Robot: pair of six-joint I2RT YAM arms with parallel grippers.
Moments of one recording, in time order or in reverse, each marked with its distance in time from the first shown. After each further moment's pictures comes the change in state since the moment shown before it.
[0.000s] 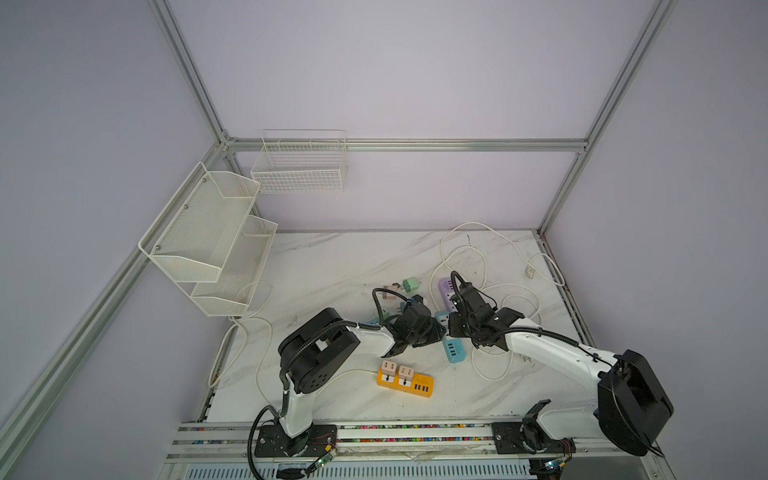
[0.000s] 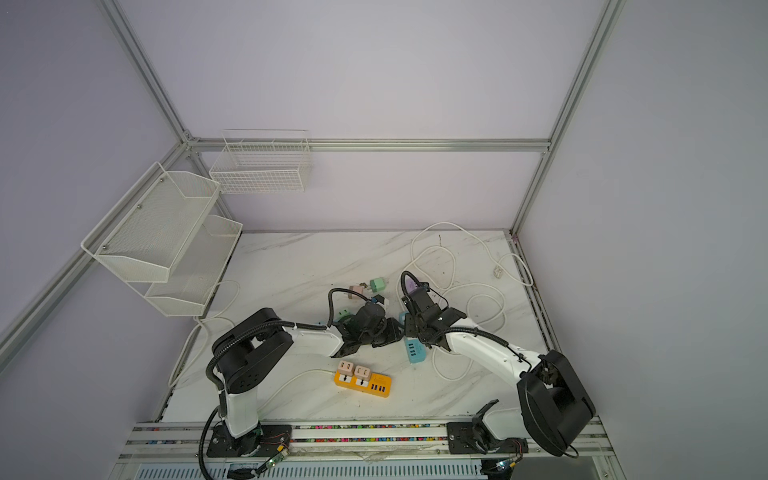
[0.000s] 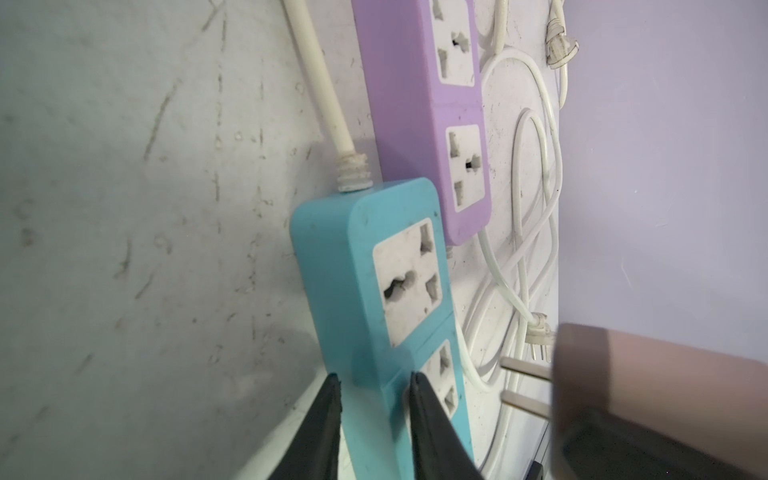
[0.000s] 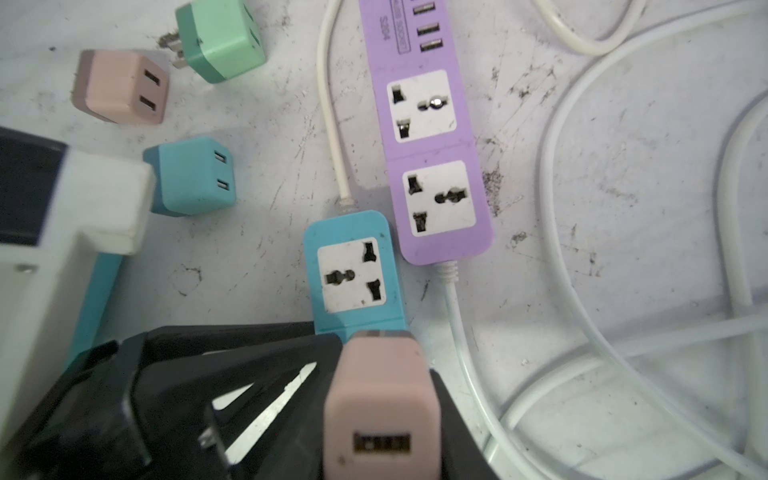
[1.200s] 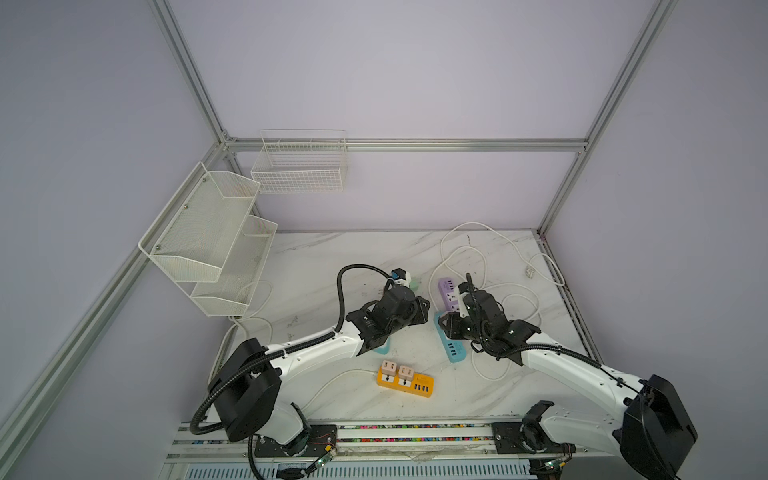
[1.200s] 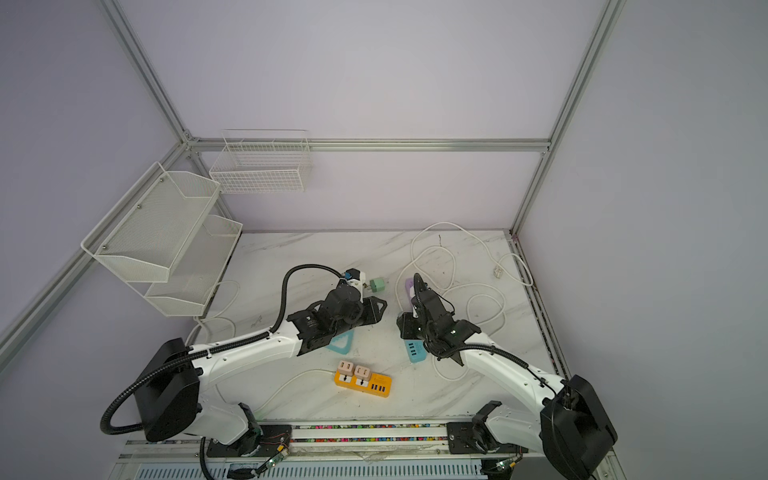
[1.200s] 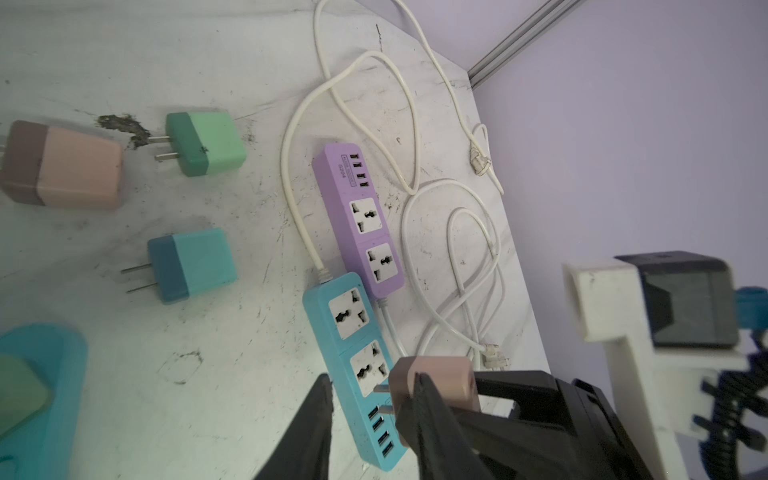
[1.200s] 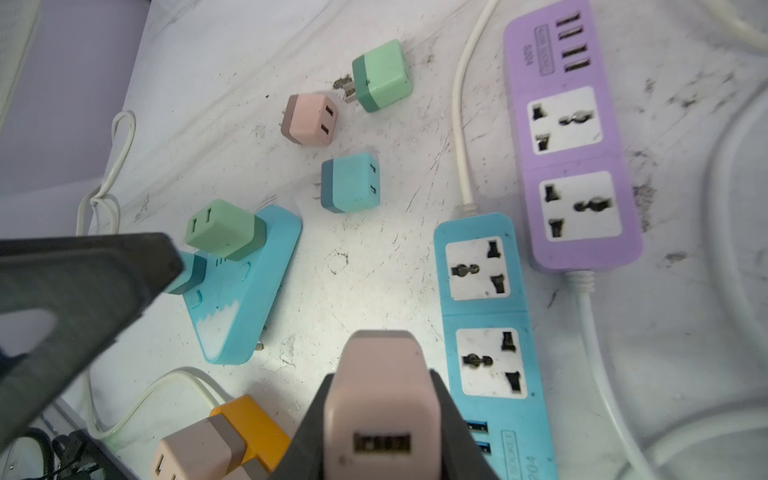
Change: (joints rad) left arm 0.019 -0.472 -0.008 -0.356 -0.254 0.198; right arm -0.001 -0.125 -0.137 0.241 -0.277 0.053
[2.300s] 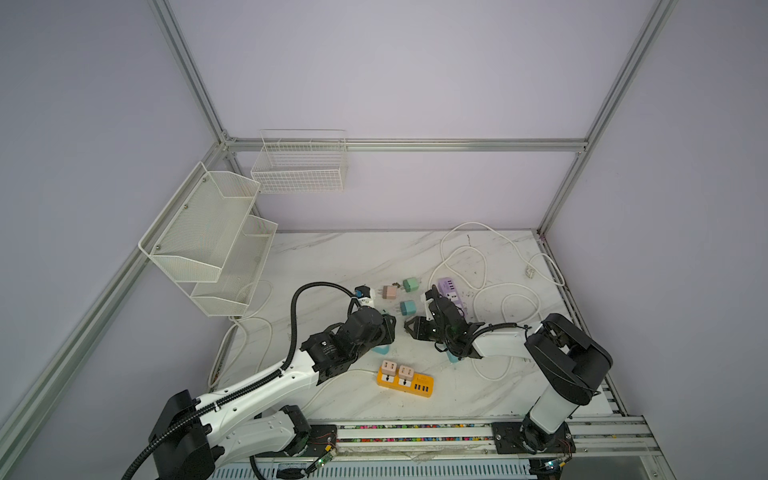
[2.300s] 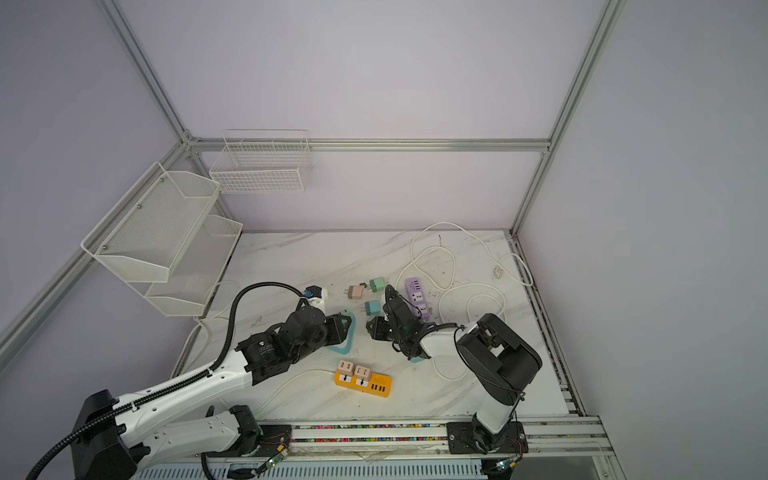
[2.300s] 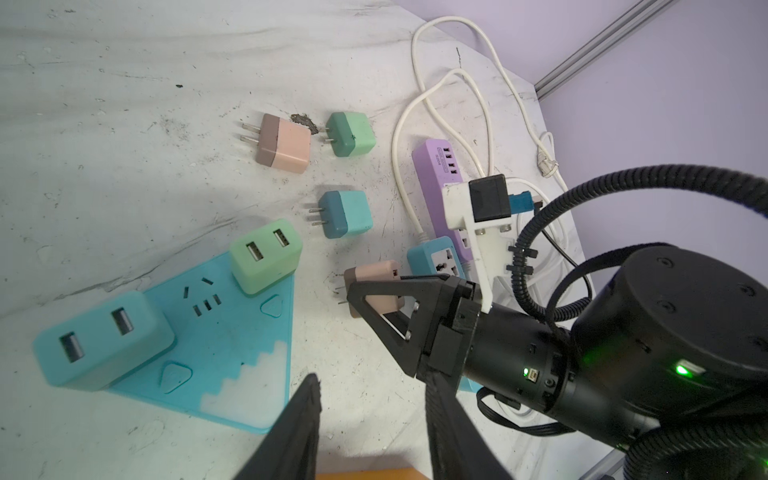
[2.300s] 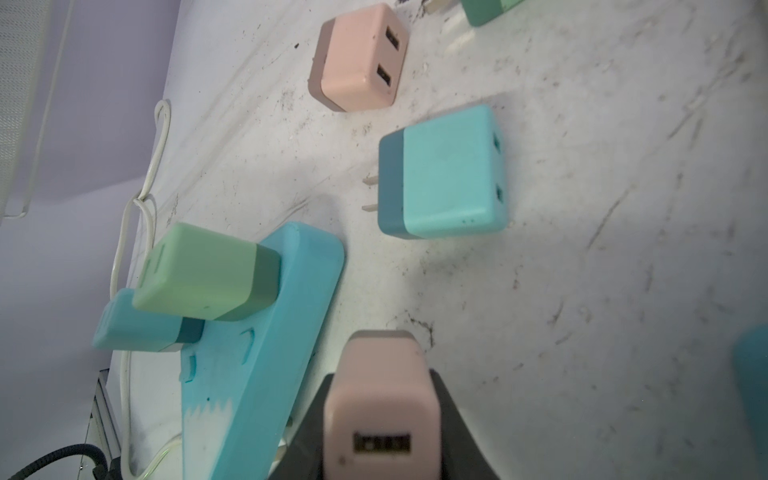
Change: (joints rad) left arm 0.006 -0.373 -0.219 -0.233 -0.139 0.004; right arm 0.102 0.509 0.030 0.560 -0.088 0.148
